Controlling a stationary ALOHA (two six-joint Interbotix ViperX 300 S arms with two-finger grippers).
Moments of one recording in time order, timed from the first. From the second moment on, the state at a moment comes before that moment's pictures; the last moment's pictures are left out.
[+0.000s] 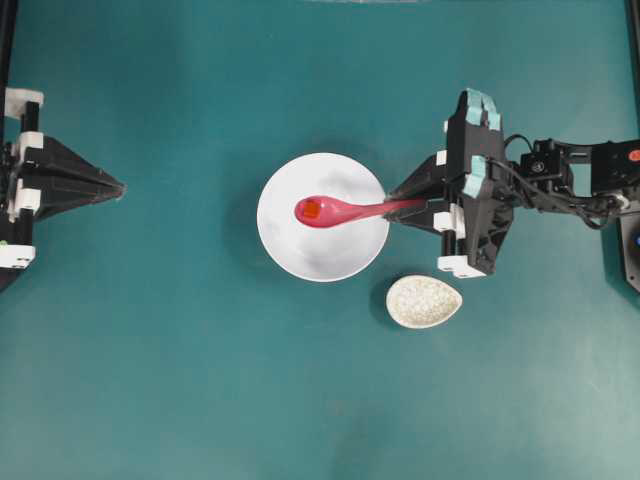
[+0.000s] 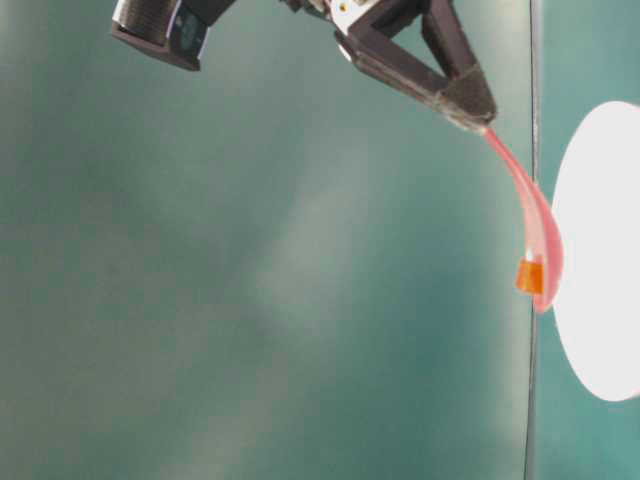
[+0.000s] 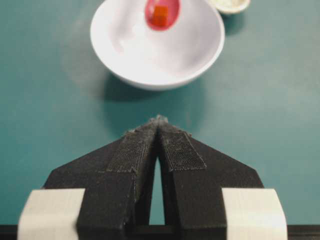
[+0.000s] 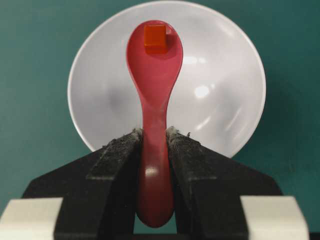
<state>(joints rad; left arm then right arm) 0.06 -0.97 1.11 0.01 0.19 -0.02 -0.05 -0.27 0.86 0.27 -0.07 -0.15</state>
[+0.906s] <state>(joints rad) 0.06 -0.97 1.11 0.01 0.19 -0.02 -0.05 -0.33 0.80 0.27 0.00 -0.15</state>
